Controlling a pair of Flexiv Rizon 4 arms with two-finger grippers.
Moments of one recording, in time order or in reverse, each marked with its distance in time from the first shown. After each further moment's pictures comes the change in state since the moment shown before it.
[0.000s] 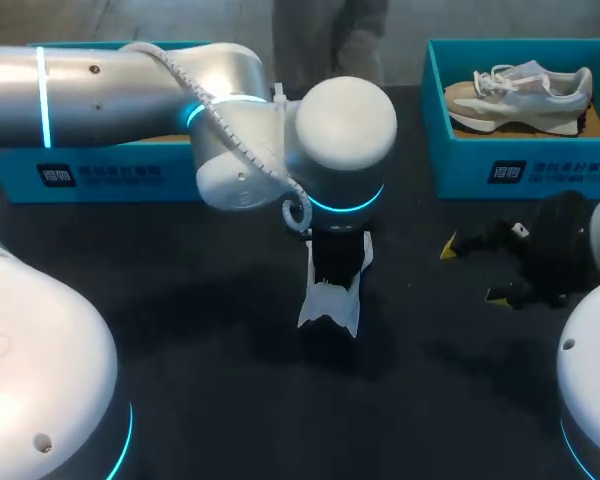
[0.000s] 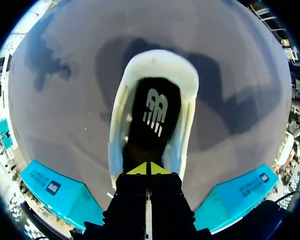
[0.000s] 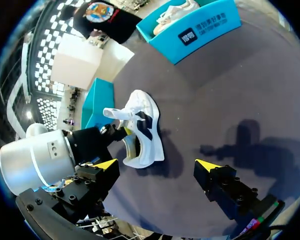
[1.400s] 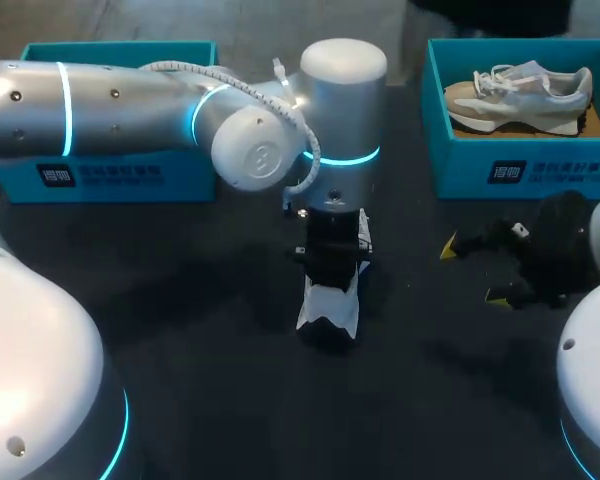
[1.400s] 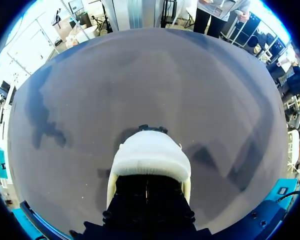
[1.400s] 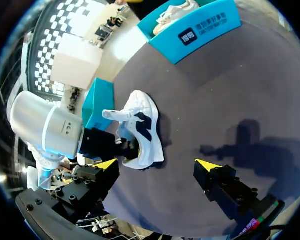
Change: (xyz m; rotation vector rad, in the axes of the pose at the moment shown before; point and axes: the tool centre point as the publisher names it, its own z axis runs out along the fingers) left arm 0.011 -0.090 0.013 0.575 0.019 0.123; right arm 0.000 0.000 0.000 0.000 0.000 0.000
